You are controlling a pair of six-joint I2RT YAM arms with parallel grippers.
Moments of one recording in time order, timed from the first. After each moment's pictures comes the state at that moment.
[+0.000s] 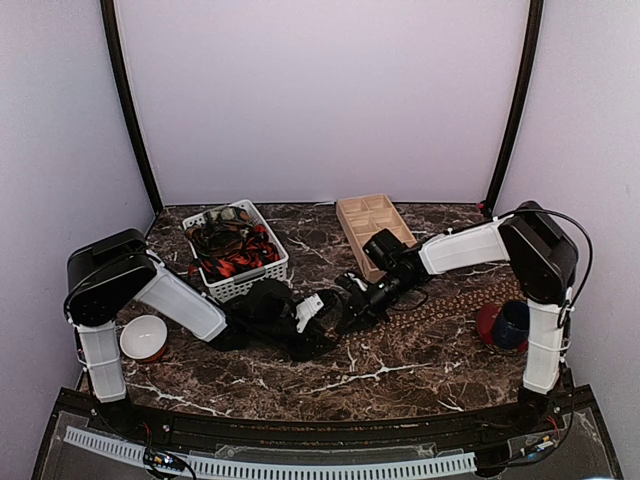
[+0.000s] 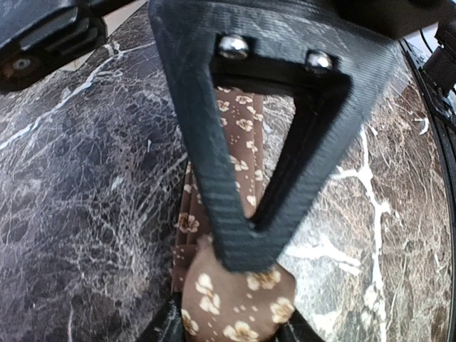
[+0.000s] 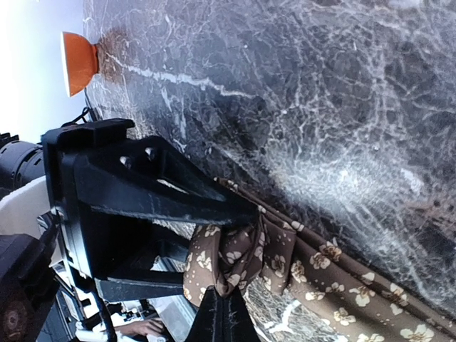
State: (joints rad) left arm -0.95 1.93 0.80 0.51 0.30 -0.03; right arm 0.72 2.00 1.22 -0.41 -0.87 0.51
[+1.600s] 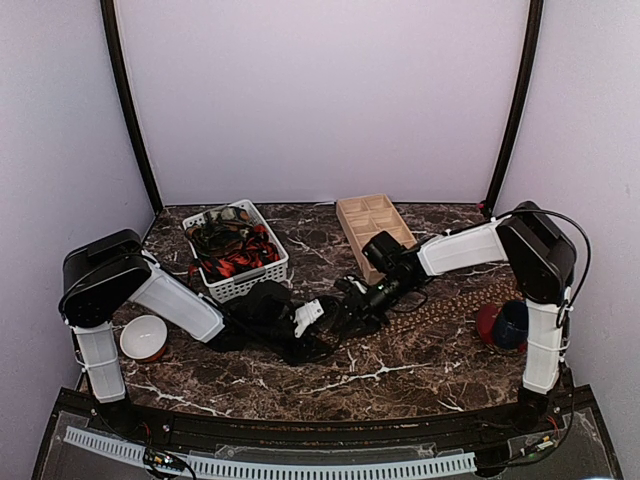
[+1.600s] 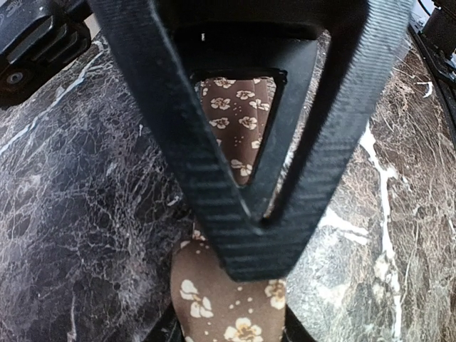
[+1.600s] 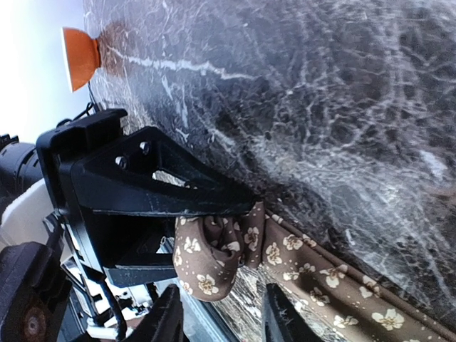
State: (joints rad) left arm -0.96 1.90 0.78 0.45 0.27 0.08; right arm 0.72 2.01 1.23 -0.43 -0.90 0.53
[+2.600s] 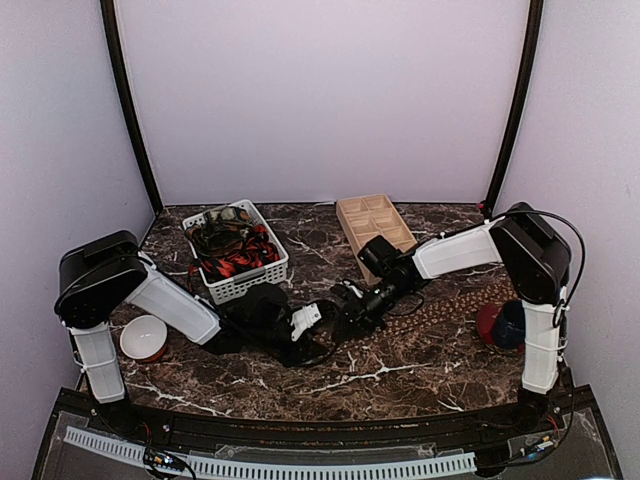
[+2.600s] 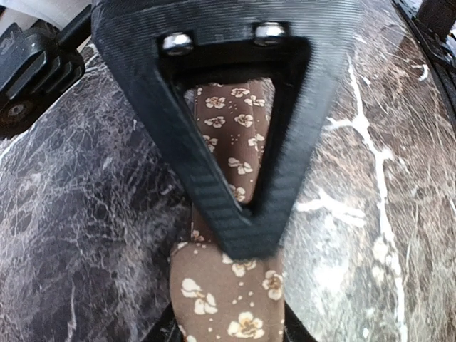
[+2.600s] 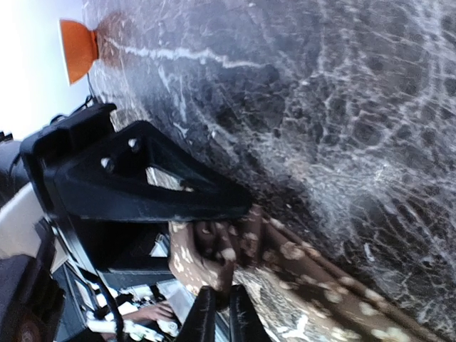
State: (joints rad) left arm -0.96 1.89 0.76 0.45 0.26 0.14; right arm 0.74 2.04 1.23 -0.42 -0.92 0.54
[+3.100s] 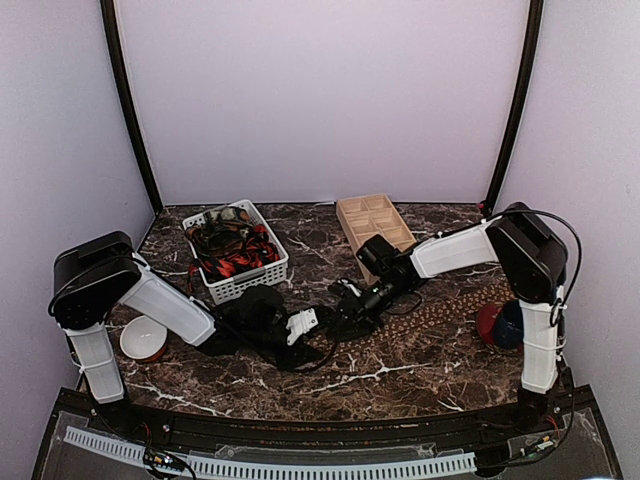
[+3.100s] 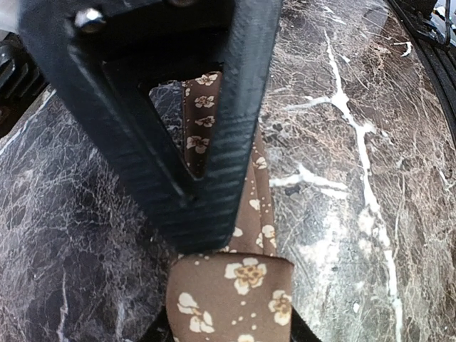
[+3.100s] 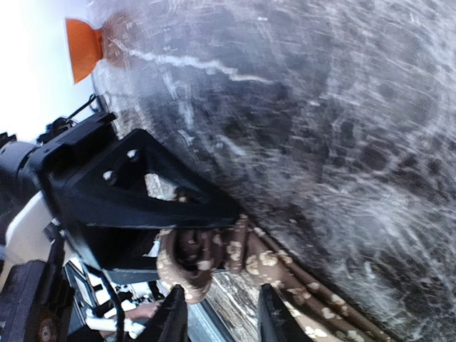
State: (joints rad) left arm -0.96 1.85 0.71 0.44 0.28 0.22; right arm 0.74 2.06 1.26 -0.42 -0.93 0.51
